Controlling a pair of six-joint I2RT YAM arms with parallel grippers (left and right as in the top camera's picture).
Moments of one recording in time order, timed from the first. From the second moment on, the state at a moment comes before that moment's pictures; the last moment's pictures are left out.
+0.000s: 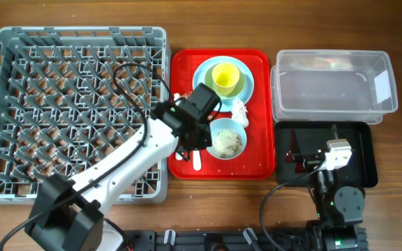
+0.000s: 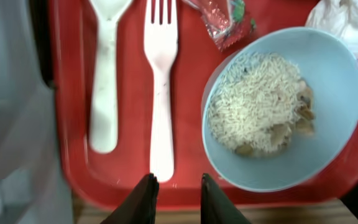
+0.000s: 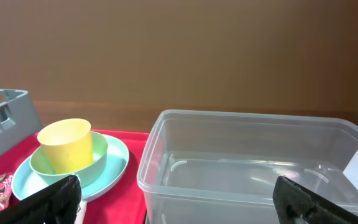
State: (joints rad) left arm -0.70 1.60 1.15 -0.90 0.01 -0.79; right arm 0.08 0.02 0.01 0.00 0.01 -0.01
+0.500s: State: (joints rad) left arm -0.73 1.60 0.95 -0.66 -0.03 -0.81; right arm 0.08 0.02 0.01 0.00 0.01 -0.01
